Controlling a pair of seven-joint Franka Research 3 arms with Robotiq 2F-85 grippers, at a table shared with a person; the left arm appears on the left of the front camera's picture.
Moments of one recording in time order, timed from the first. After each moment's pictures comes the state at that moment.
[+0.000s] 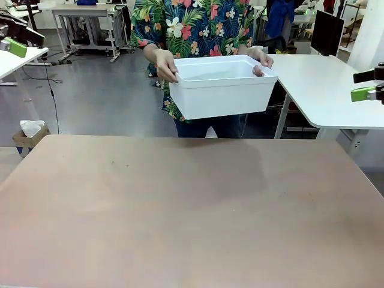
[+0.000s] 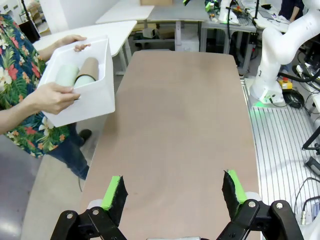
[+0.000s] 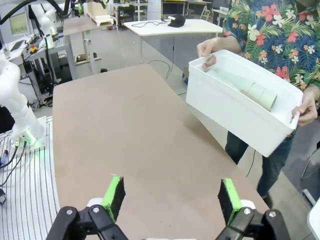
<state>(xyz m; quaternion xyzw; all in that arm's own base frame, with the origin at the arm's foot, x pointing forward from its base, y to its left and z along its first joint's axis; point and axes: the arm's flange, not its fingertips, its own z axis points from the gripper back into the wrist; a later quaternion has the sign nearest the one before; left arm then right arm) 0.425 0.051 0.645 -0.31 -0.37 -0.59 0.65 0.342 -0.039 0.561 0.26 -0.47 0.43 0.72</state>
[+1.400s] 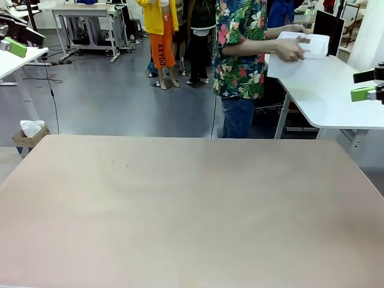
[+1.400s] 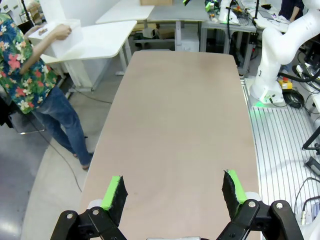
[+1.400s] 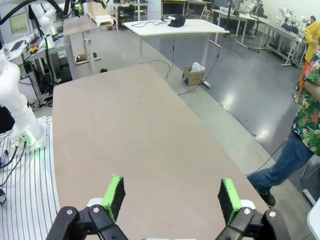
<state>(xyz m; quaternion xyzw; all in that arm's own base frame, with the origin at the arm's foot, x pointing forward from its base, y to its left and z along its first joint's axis) 0.425 0.051 0.645 -0.31 -0.37 -0.59 0.65 0.342 -0.039 0.561 0.26 -0.47 0.43 0.72</state>
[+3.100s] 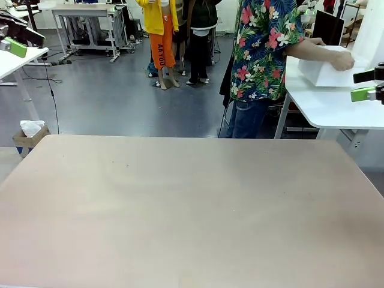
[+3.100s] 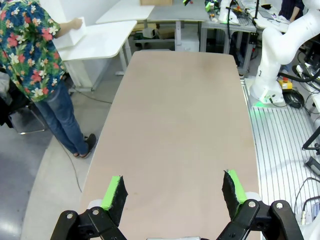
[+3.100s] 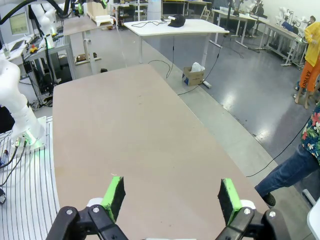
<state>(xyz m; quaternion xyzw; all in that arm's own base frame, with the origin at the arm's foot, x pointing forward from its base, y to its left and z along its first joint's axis) 0.425 0.051 0.645 -0.31 -0.37 -0.59 0.65 0.342 -0.039 0.561 0.26 -0.47 0.43 0.72</state>
